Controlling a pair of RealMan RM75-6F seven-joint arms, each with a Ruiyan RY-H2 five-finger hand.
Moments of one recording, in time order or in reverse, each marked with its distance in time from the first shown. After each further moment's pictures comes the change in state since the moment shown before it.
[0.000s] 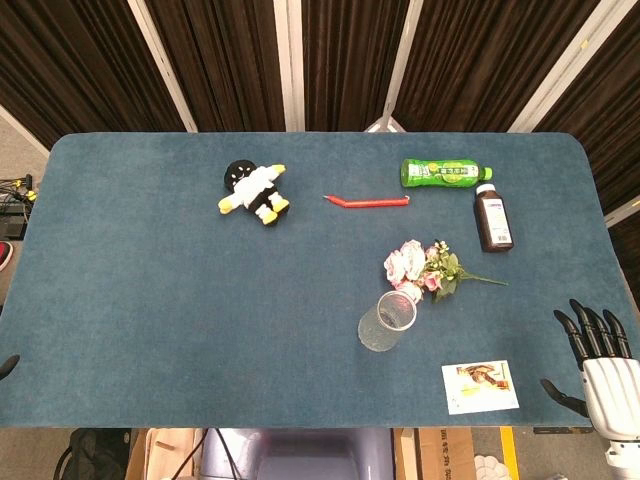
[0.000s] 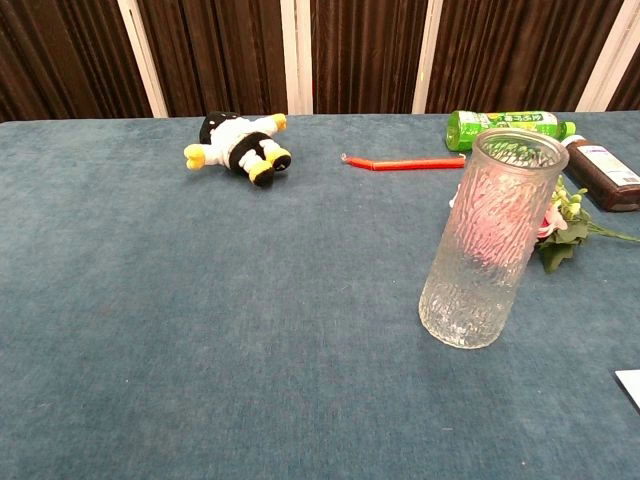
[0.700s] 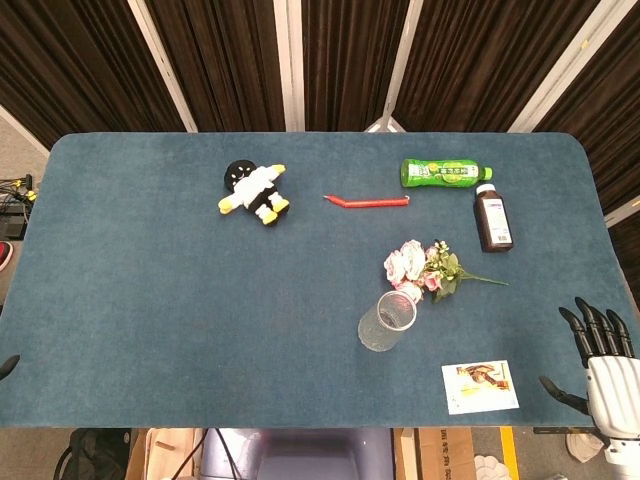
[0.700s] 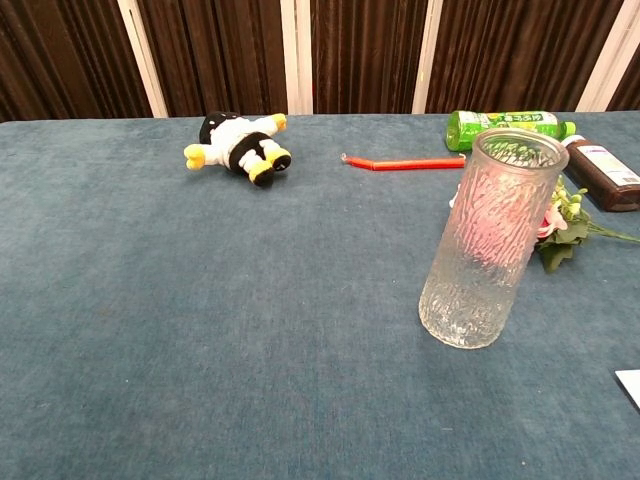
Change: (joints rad) left arm -0.001 -0.003 0.000 -0.006 0.004 0.001 0.009; right arm -0.004 -0.008 0.016 -0.015 0.033 -0.003 0.074
